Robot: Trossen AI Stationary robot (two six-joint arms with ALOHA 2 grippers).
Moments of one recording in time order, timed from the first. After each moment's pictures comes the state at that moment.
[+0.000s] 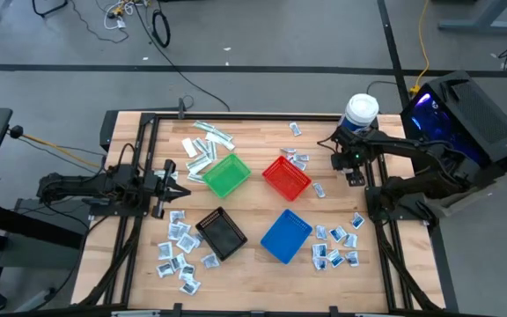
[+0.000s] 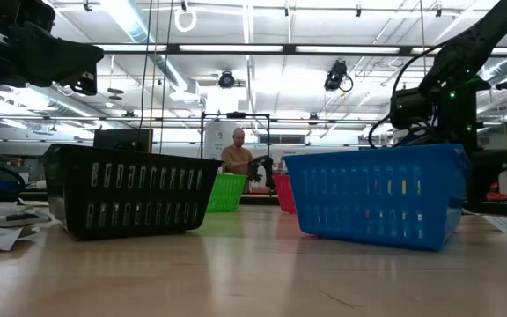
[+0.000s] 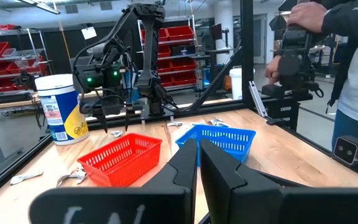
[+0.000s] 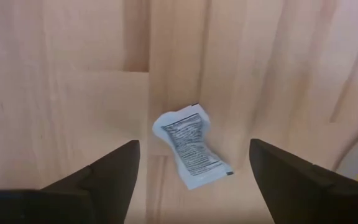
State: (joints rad) left arm -0.01 0.01 0.01 0.09 0.11 0.08; right arm -0.78 1.28 0.57 -0.78 0.06 -0.86
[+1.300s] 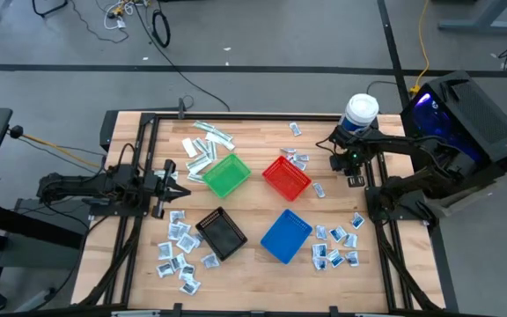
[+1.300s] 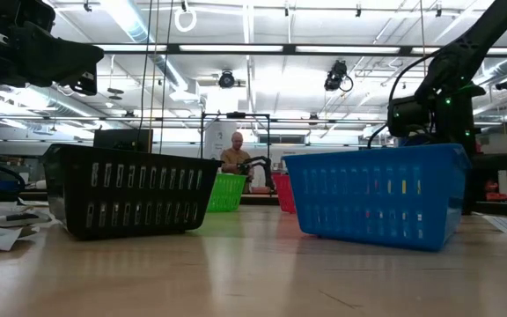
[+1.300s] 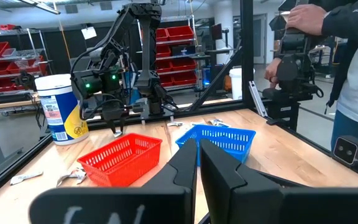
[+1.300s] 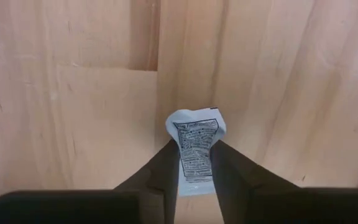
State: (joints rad) left arm -0.01 0.01 0.01 0.09 0.11 0.08; right arm -0.79 1.35 0.57 -0.77 0.06 -0.88
